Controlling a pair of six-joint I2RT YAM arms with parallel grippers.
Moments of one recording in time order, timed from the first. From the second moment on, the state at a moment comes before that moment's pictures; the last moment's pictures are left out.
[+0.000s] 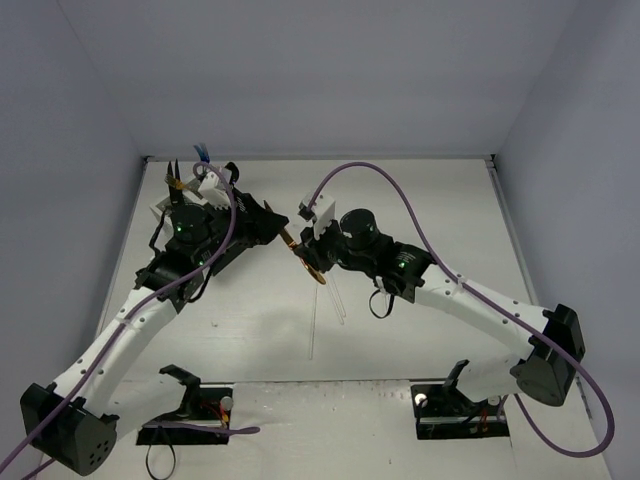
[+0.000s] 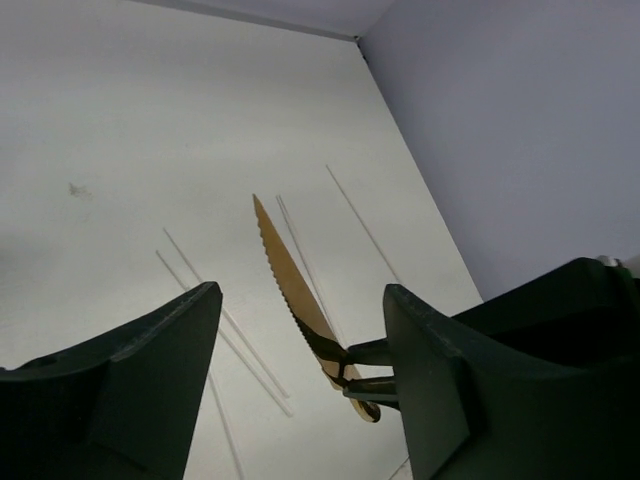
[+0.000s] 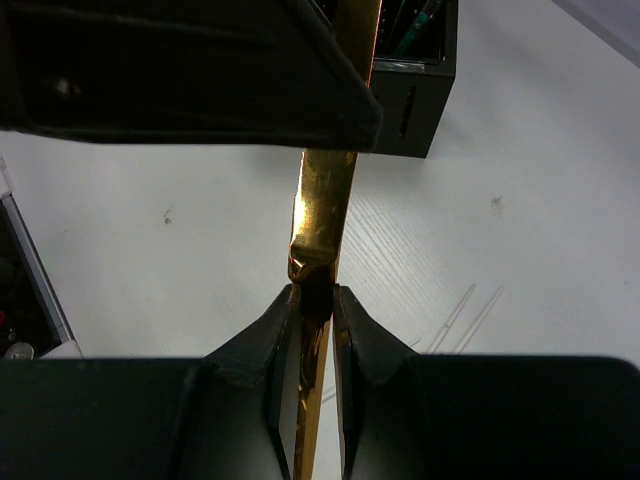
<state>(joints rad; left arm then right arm) -0.42 1.02 0.93 -0.10 0.27 -0.62 0.90 1.34 1.11 -0.12 -0.10 0.02</state>
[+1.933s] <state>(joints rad) 0.18 1.63 1.42 -0.15 -0.14 -0.18 0.87 1.02 0.70 -0.10 0.01 0.14</state>
